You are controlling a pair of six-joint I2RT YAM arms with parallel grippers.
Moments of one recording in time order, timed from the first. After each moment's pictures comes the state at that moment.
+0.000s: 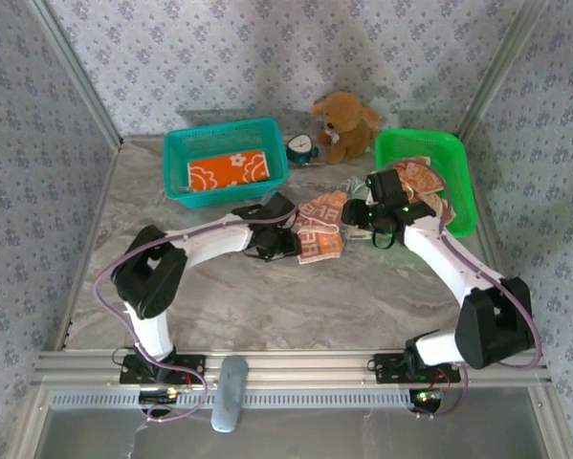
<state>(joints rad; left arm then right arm) -0.80 1.85 1.26 -0.55 0.11 -0.88 0.33 1.36 1.02 -0.56 -0.06 0.48</state>
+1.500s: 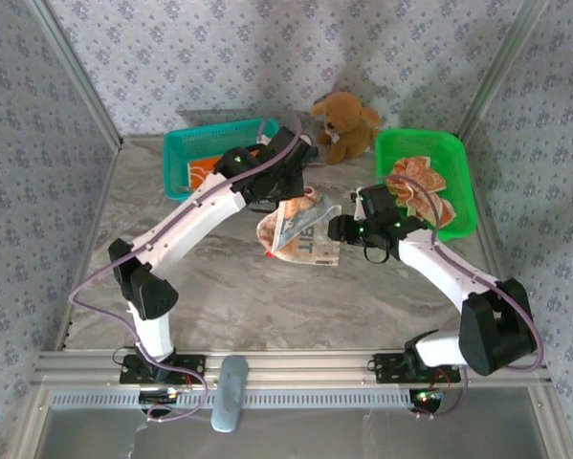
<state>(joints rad) -0.84 1.84 2.08 -1.18 -0.27 -0.80 0.41 1.35 0.90 -0.42 -0.21 0.49</state>
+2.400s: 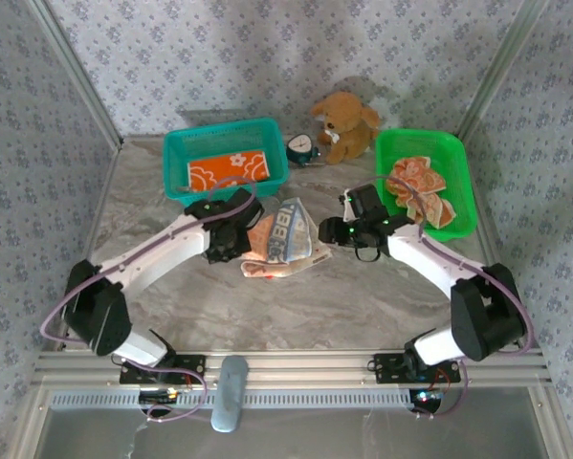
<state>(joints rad) -0.71 1.47 1.17 -1.02 -0.22 -0.95 0.47 1.44 0.93 -0.40 -0.23 0.49</state>
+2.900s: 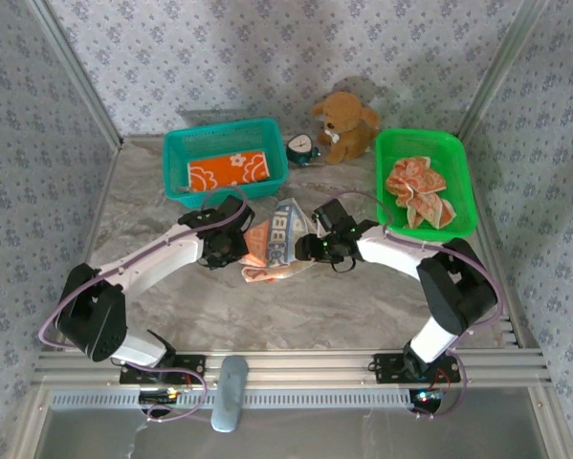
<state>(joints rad) -0.65 1.45 1.04 -0.84 -0.14 -0.96 0.62 1.64 0.94 -0.32 -0.23 0.59</state>
